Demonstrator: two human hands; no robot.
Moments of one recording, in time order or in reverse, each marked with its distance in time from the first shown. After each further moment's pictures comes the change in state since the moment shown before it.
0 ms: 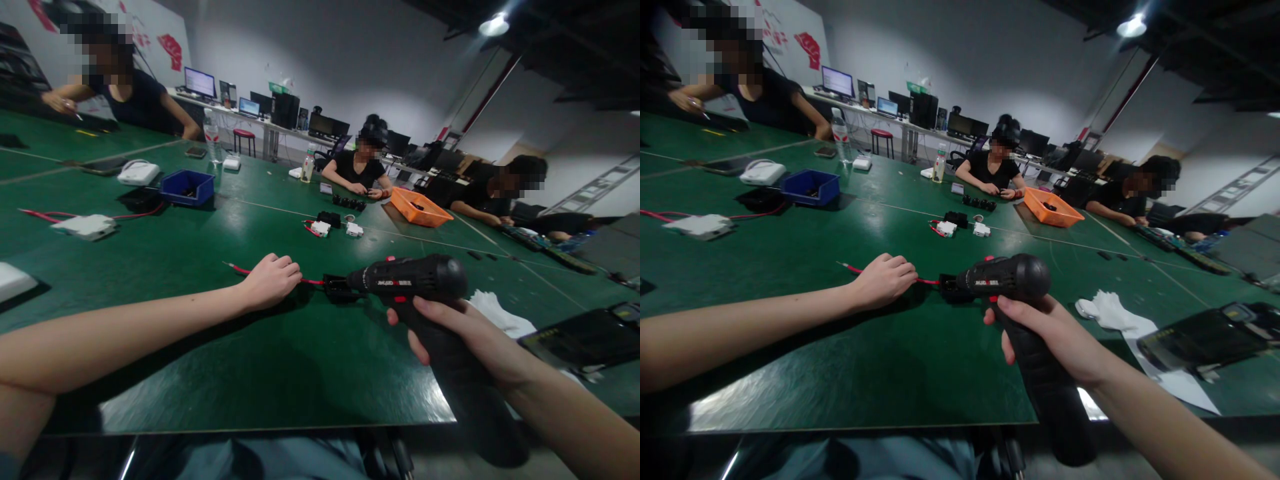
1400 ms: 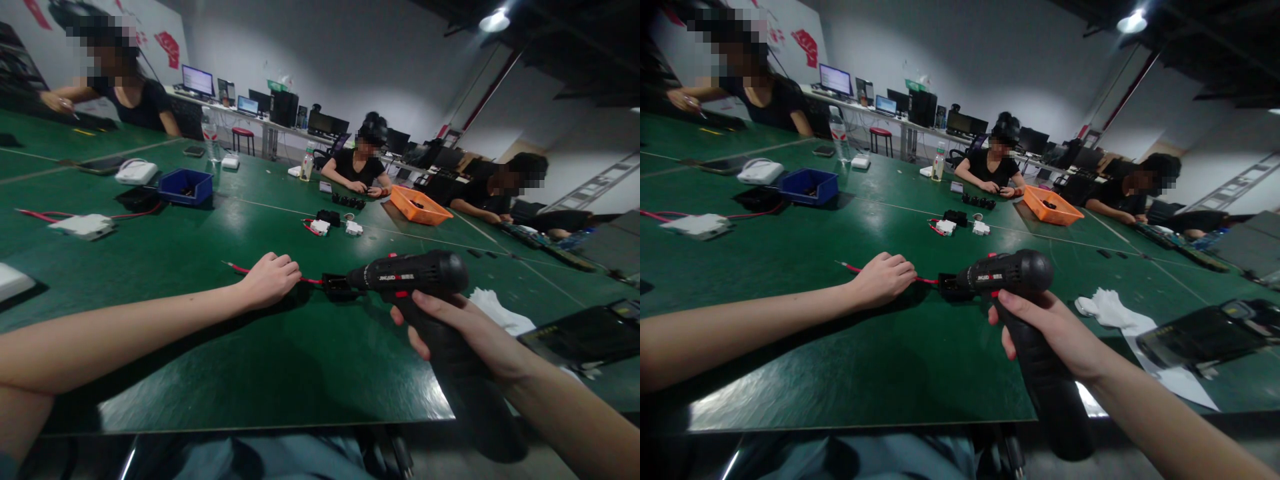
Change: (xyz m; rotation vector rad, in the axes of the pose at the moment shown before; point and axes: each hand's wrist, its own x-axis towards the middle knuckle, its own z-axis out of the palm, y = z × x) left_hand -0.001 -0.001 0.003 0.014 -0.003 0.014; right_hand 0.001 -0.004 0.004 0.013 0.016 -0.007
